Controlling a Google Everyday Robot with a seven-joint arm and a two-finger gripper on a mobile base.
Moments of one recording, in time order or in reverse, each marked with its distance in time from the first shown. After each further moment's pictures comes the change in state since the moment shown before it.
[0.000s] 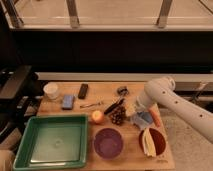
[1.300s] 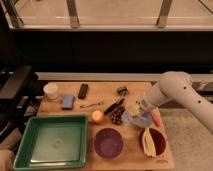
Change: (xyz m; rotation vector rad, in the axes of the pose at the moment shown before) arm -0.034 -0.084 -0.102 0.237 0.066 -0.260
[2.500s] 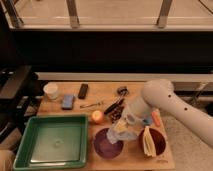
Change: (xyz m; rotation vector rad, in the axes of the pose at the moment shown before) arm -0.011 -0.101 0.047 0.148 -0.124 -0.216
